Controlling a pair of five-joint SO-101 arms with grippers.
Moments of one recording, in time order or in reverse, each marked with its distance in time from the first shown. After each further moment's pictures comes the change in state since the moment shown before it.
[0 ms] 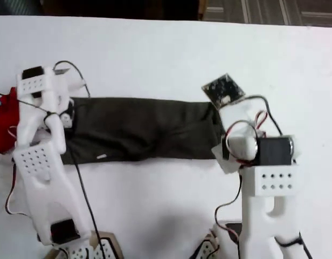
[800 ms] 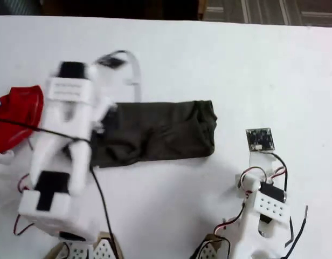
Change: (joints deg) left arm 27.1 -47.1 32.7 0.4 -6.4; right arm 25.2 -8.2 54.1 -50.4 -0.5
